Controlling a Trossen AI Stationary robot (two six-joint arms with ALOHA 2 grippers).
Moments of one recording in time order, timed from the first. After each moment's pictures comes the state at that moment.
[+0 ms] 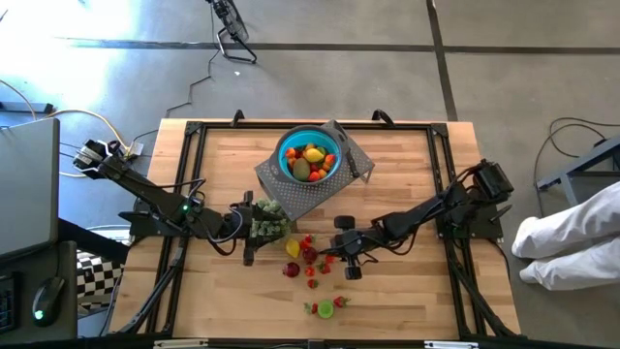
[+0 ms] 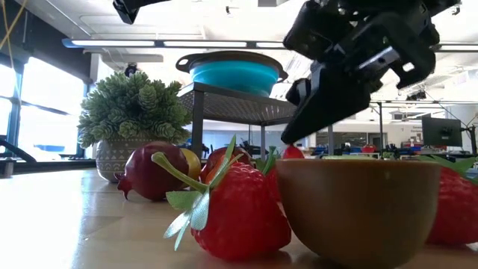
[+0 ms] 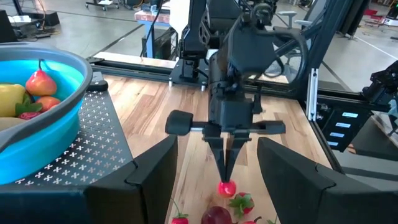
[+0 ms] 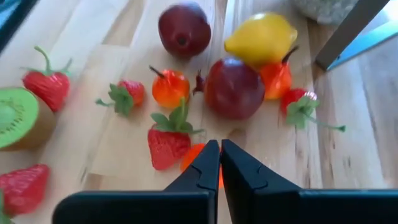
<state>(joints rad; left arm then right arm) -0.49 1.08 0.71 0.17 -0.57 -0.24 0.32 1.73 0.85 0.14 0.08 0.17</state>
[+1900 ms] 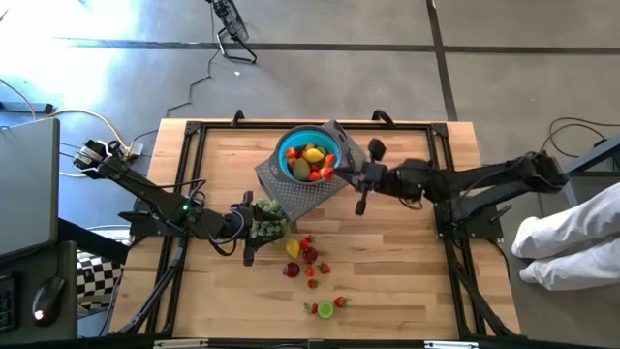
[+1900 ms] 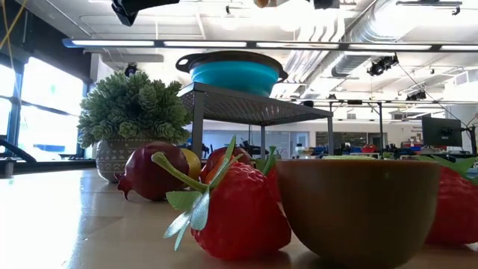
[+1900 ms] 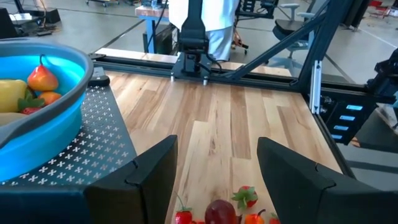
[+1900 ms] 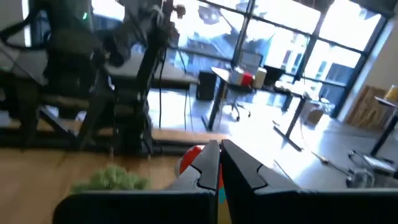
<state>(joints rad) -0.49 1.08 0.71 0.15 -0.57 -0.24 0.06 1.20 0.85 0.37 0.32 -0.22</state>
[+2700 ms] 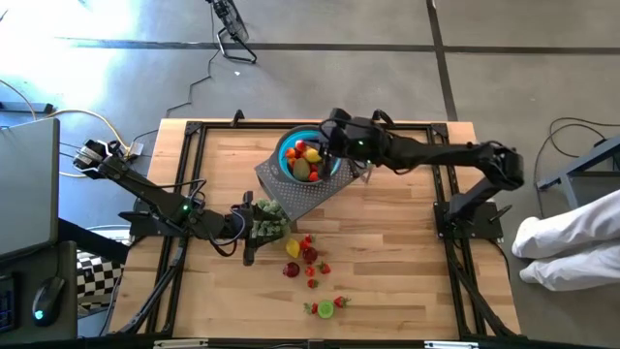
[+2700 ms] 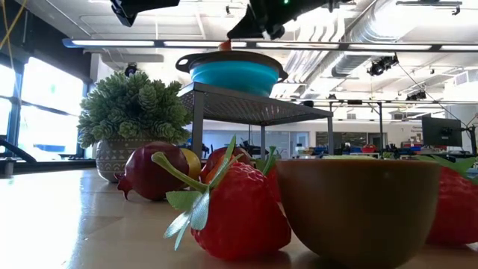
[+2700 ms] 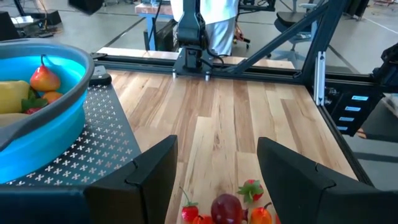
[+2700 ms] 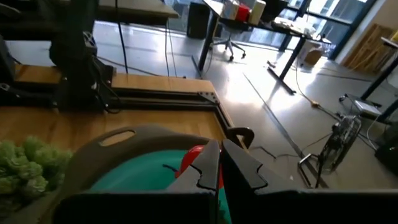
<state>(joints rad) -0.49 1.08 0.71 0.12 -0.57 -0.21 -0.22 1.57 1.28 0.05 0.12 -0.21</state>
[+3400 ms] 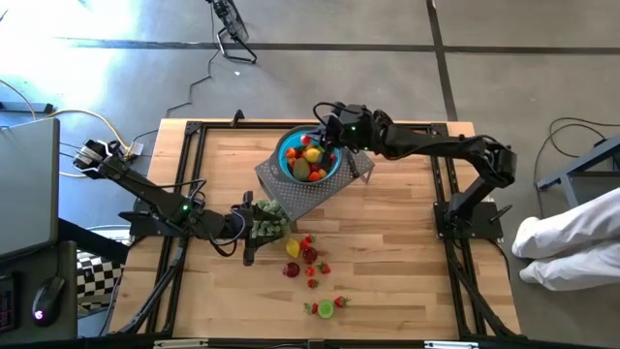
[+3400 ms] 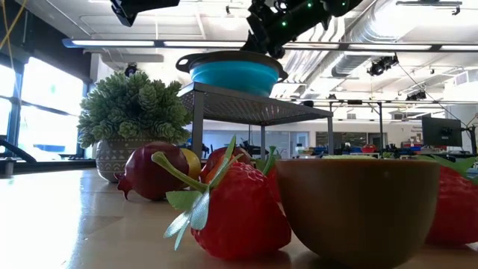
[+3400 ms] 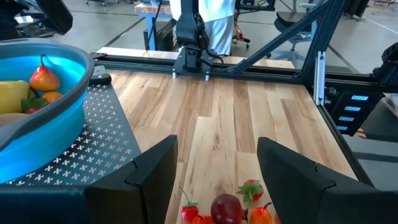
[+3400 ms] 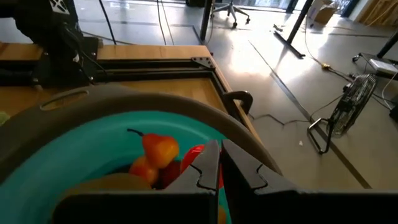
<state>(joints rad) -0.49 1.08 0.71 0.12 -0.57 -0.21 -0.35 1.63 1.30 -0.05 0.02 -0.16</state>
